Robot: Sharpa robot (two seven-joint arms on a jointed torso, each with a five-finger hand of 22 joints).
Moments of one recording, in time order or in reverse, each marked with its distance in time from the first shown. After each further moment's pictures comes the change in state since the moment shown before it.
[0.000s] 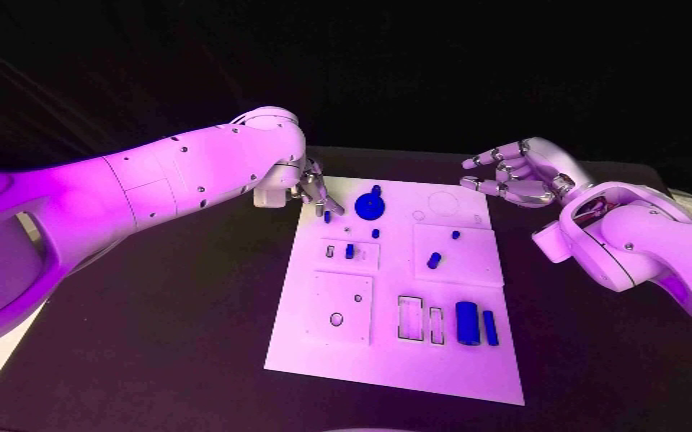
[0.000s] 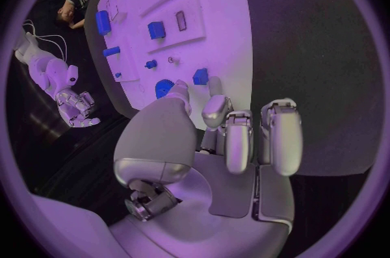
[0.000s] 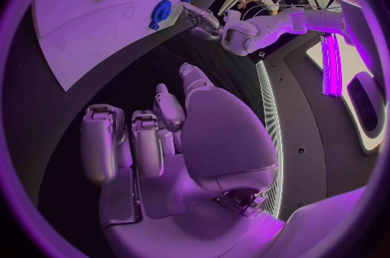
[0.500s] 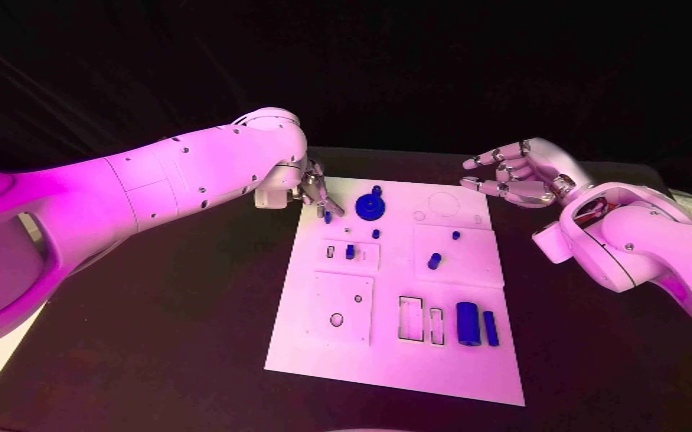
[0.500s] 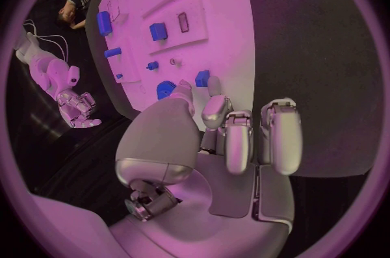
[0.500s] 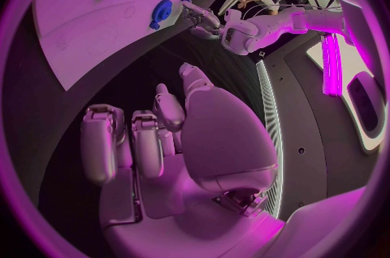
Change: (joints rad) left arm -0.001 0.000 0.000 0.003 0.005 0.001 0.000; left_hand 0.042 0.014 0.000 0.000 0.000 0.009 -0.009 0.022 0.001 0.003 -0.004 0.006 0.002 0.004 -0.004 0.000 0.000 0.000 -0.001 -0.007 0.000 0.000; right arm 0.000 0.002 0.000 -0.004 0.002 0.000 0.001; right_hand 0.000 0.000 0.000 0.000 0.000 0.000 0.000 0.000 0.000 0.000 0.000 0.000 0.000 0.000 0.000 0.000 0.000 0.000 0.000 0.000 0.000 0.000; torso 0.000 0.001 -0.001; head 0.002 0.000
